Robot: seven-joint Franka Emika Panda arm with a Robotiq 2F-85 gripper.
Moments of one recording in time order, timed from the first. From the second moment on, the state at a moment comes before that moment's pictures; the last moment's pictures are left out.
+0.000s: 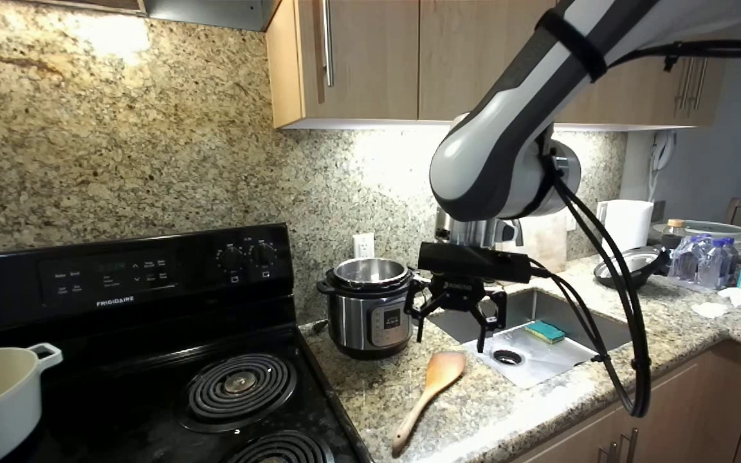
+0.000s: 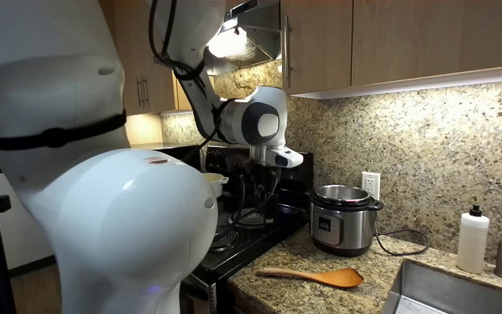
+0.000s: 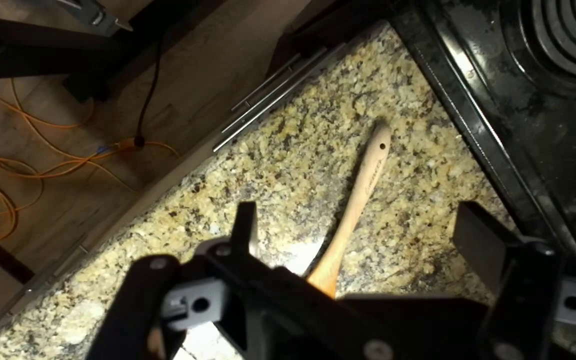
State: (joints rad) arm 0.07 -0.27 0.22 -2.73 0.25 2.50 0.75
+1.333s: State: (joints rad) arm 0.10 0.07 0.18 -2.69 0.15 2.59 0.89
